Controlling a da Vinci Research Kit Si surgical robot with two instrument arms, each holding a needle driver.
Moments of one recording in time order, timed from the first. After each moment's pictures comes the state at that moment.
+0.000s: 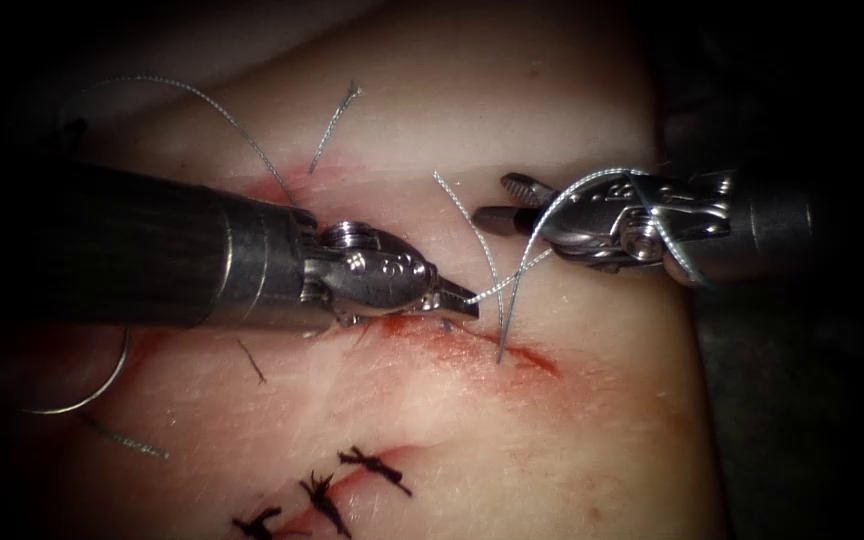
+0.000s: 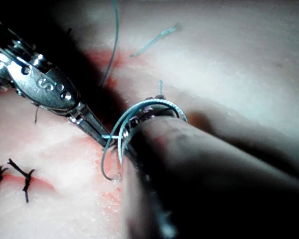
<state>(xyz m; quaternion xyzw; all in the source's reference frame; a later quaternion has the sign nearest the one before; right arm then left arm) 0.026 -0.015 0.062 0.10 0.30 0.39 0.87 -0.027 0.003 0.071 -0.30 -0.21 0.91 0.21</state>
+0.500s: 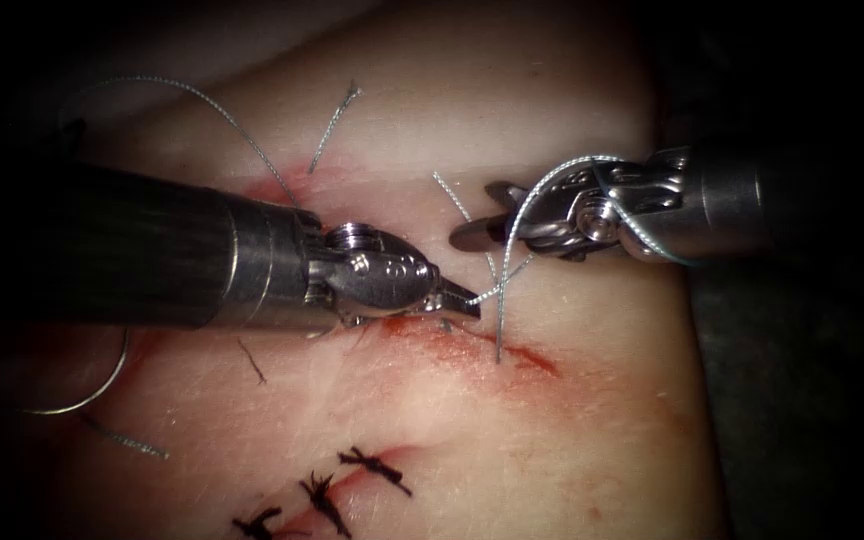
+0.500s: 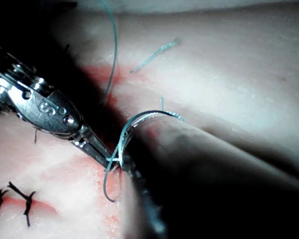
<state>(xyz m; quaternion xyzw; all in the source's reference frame) 0.029 -0.015 0.064 0.17 0.25 0.36 0.88 -0.027 0.002 0.071 -0.30 -0.21 0.91 0.21</state>
